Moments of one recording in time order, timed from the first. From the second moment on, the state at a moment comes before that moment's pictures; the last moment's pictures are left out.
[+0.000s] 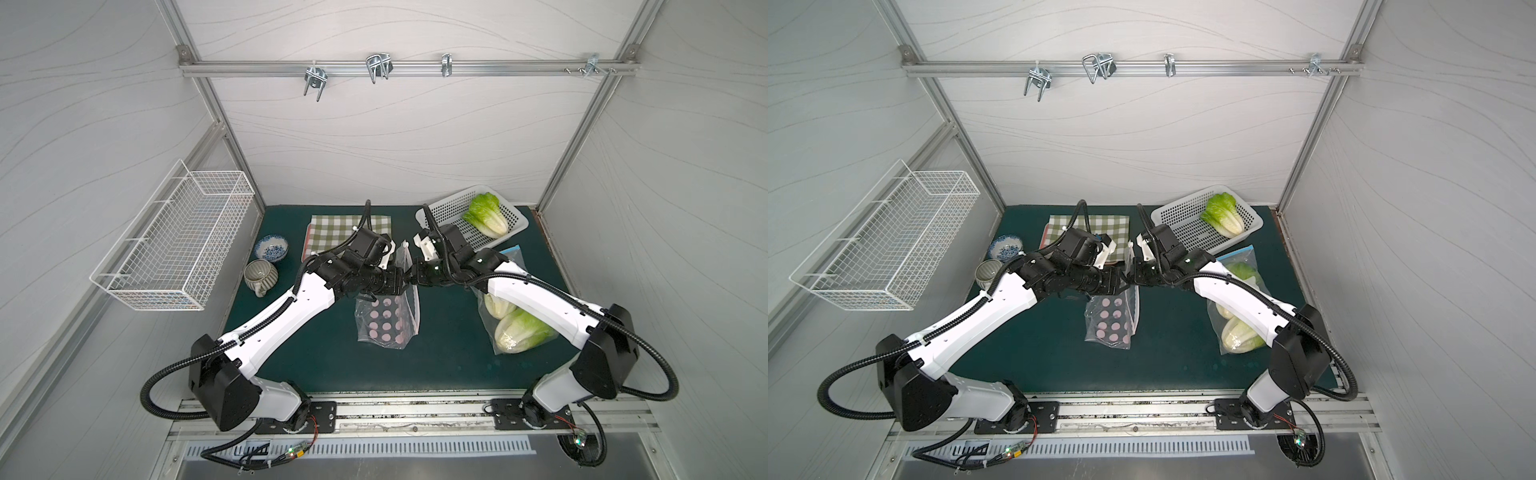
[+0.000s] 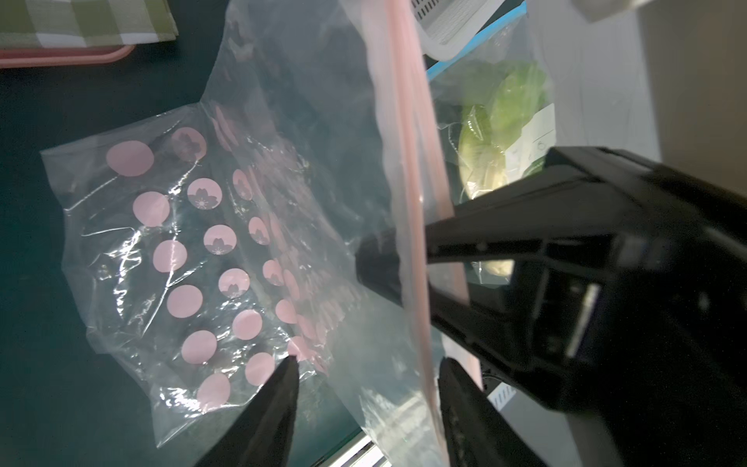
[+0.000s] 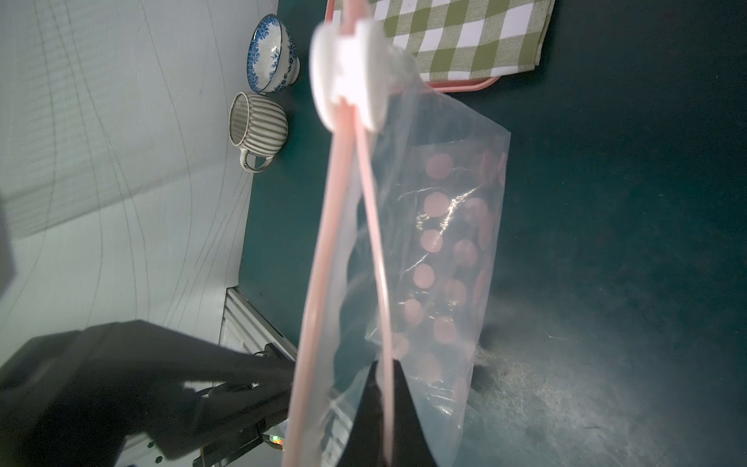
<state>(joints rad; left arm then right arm) -0.66 1.39 1.29 -0.82 0.23 -0.57 0.78 1.54 1.31 -0.55 -0.34 0.70</state>
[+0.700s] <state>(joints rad) -0.62 1.41 1.21 -0.76 0.28 -0.59 0.76 1.52 1.29 -0.52 -0.41 0.77</state>
